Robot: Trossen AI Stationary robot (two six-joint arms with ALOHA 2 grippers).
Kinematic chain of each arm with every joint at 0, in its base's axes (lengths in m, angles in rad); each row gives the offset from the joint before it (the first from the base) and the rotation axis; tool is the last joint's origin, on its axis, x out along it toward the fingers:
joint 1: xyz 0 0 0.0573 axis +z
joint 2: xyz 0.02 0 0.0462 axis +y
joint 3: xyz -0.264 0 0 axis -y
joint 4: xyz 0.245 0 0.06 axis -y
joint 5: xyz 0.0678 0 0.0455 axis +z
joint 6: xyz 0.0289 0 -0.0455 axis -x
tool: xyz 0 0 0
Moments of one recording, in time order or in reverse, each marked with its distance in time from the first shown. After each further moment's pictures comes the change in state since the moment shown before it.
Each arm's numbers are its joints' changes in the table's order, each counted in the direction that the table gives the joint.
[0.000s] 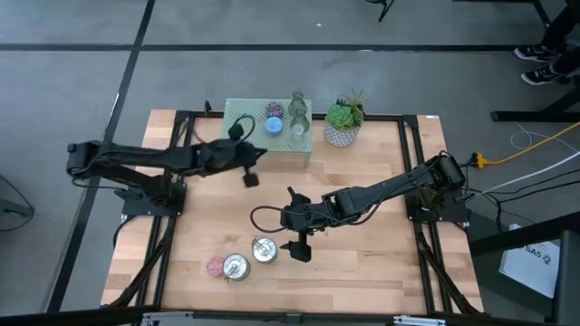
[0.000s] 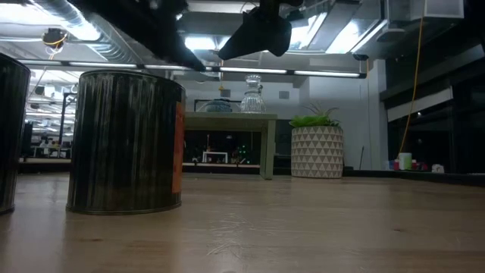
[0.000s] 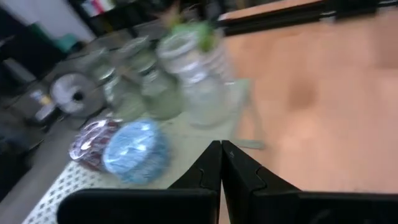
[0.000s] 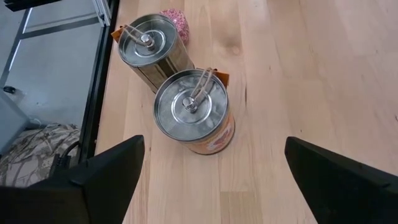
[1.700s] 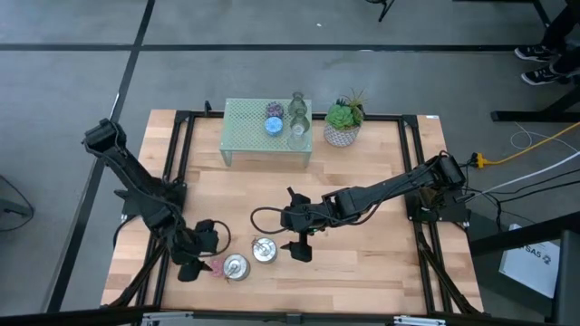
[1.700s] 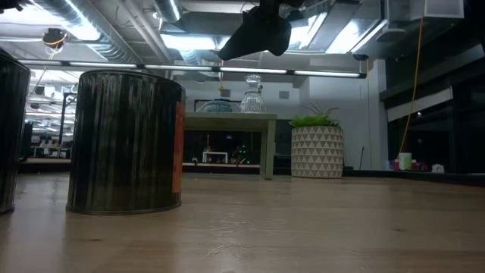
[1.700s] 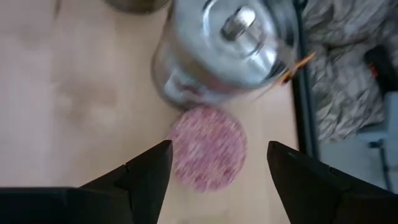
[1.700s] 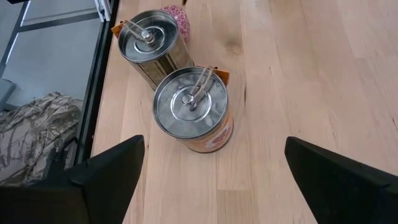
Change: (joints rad) left arm -1.004 0.016 -0.129 -0.370 -0.261 1.085; right arm 0.001 0.000 0.000 -0.006 0.000 0.028
